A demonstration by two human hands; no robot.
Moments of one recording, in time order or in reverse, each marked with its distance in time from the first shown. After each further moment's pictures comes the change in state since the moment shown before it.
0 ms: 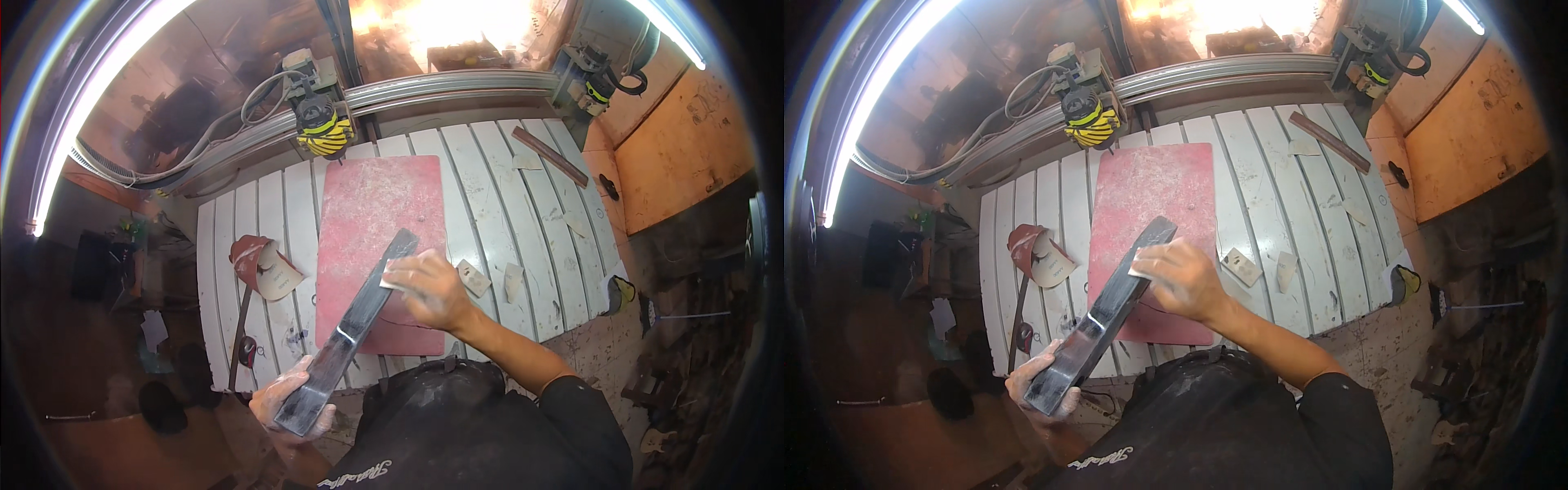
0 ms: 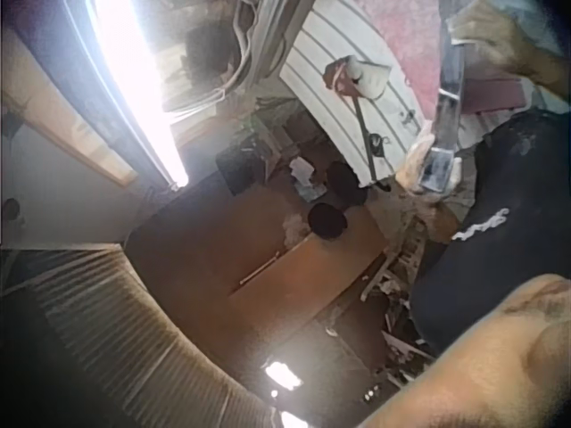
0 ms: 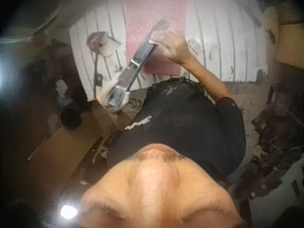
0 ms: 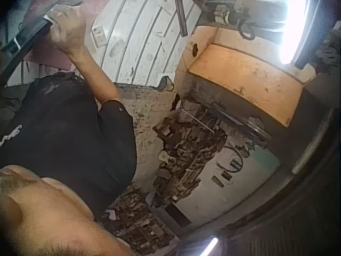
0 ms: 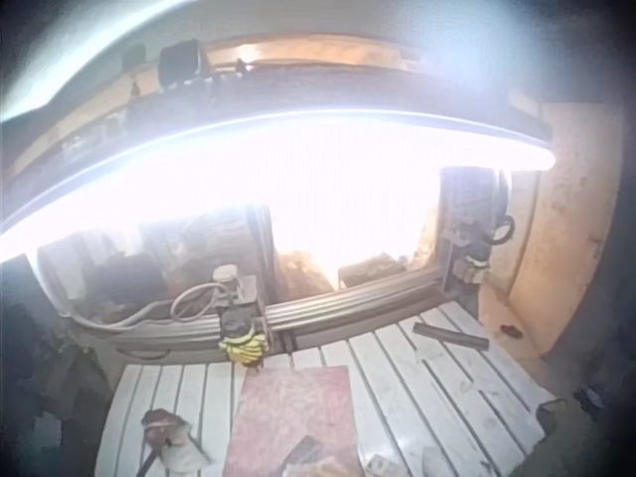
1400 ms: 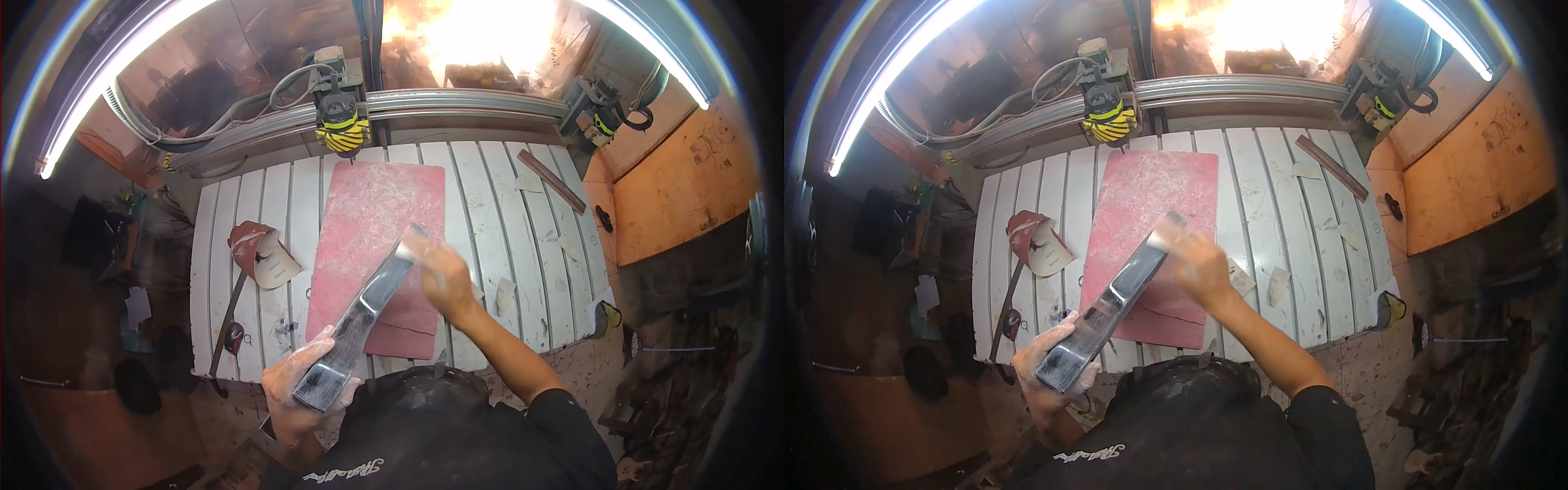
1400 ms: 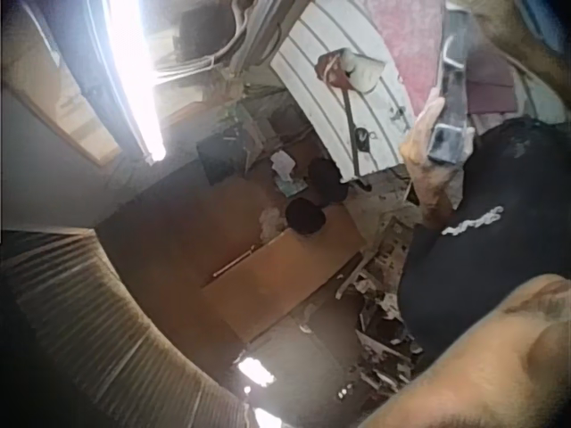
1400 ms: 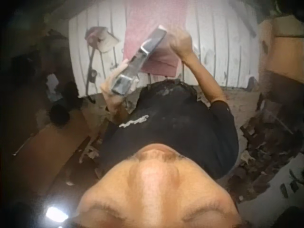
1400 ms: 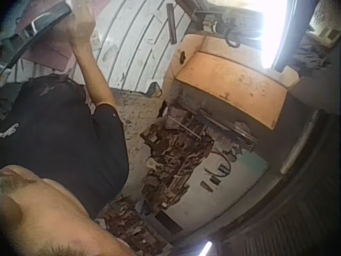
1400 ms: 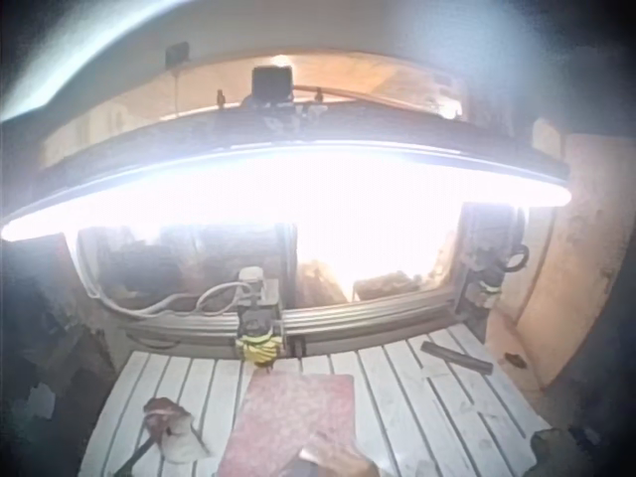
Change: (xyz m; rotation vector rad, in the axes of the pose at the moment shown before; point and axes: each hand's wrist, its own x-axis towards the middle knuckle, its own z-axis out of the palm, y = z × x) left_hand 0.029 0.035 0.026 -0.055 -0.018 -0.138; right_hand -0.012 0.032 0.002 -0.238 -0.036 0.041
